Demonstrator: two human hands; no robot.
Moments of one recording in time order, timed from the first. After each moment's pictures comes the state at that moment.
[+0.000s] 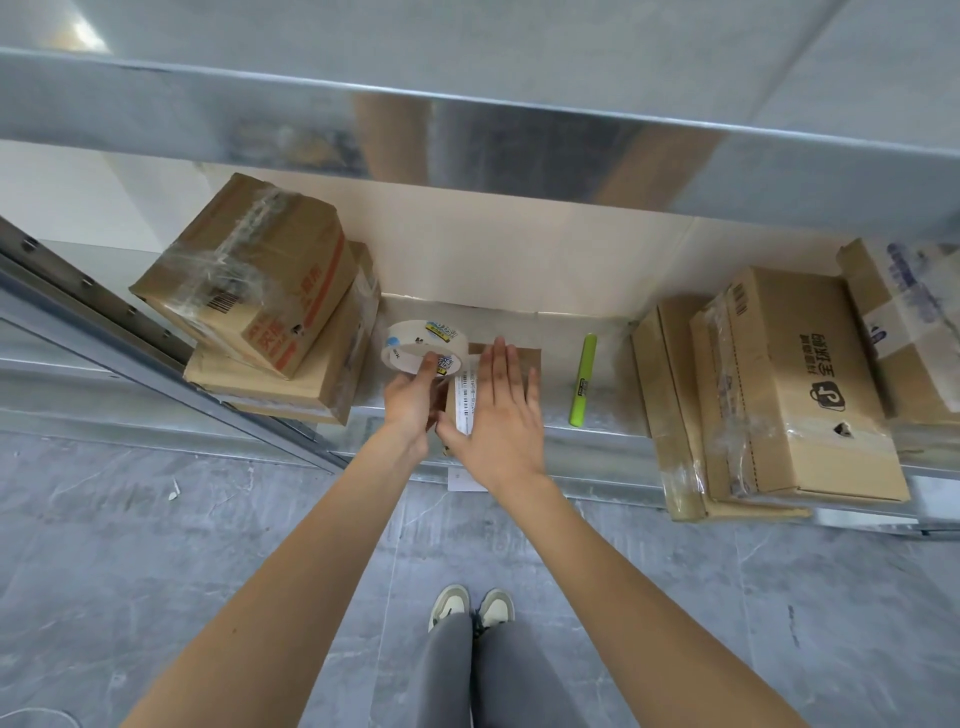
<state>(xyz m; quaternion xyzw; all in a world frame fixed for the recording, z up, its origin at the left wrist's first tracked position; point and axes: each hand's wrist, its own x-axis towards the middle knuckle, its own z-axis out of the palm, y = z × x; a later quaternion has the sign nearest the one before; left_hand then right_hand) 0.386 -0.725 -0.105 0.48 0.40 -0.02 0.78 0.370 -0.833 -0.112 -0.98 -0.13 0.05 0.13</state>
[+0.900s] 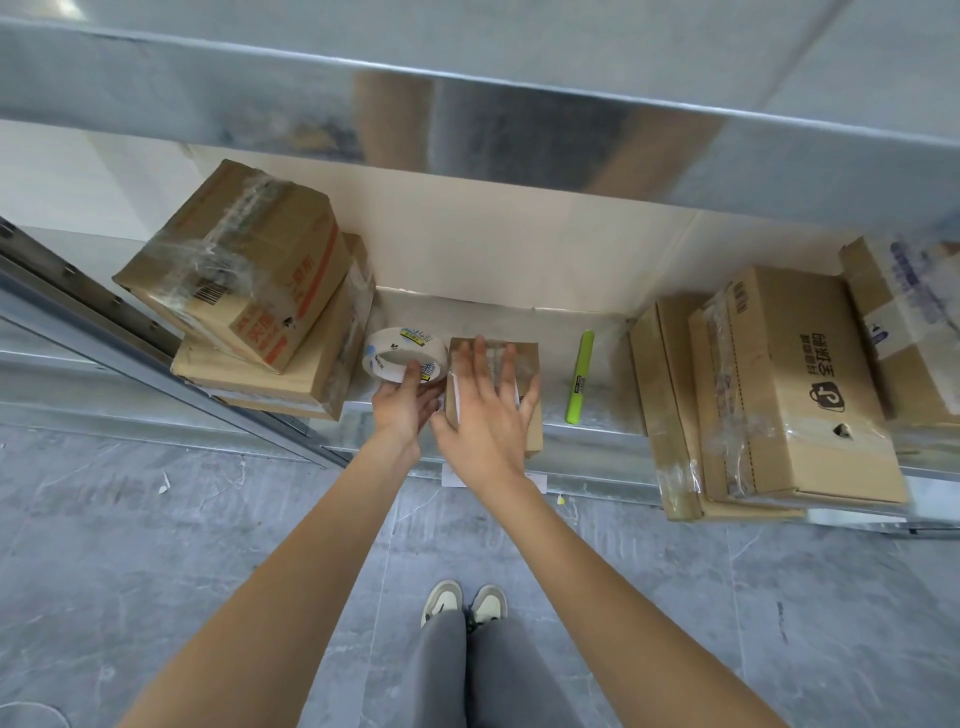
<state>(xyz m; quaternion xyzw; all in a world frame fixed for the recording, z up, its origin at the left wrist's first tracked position) 0.381 -0.722 -0.125 0.45 0.43 0.00 0.79 0.365 -0.820 -0.106 -0.98 -0.11 0.07 0.15</state>
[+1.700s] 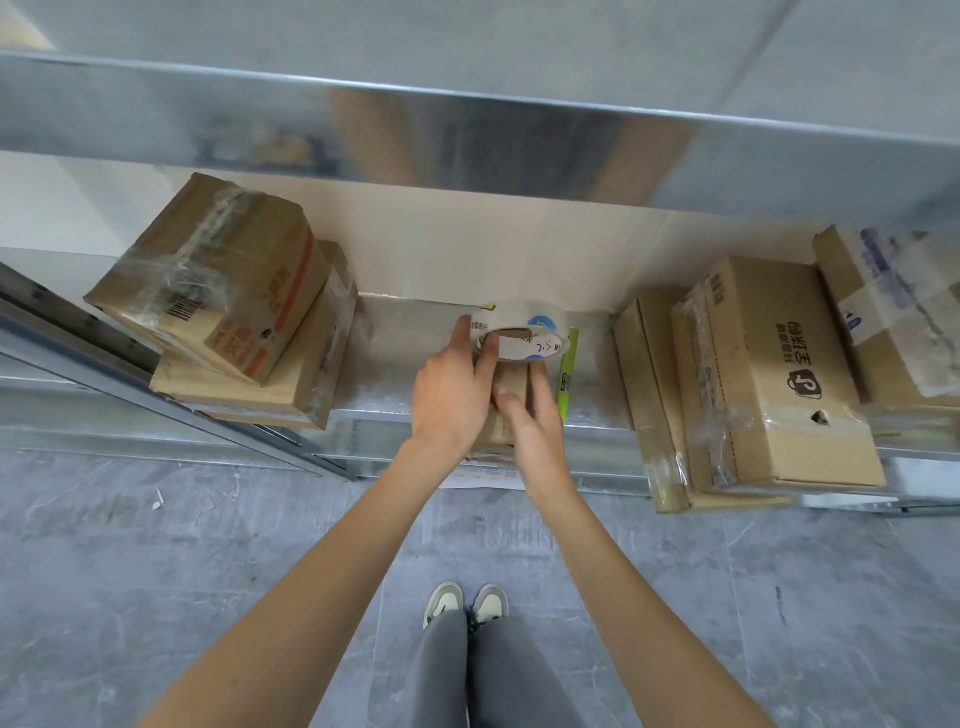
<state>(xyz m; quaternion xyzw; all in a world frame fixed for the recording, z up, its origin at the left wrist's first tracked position) 0.392 -0.773 -0.061 0.90 0.13 0.02 0.41 0.364 -0.875 -0.093 -0.68 0.05 0.07 0.73</state>
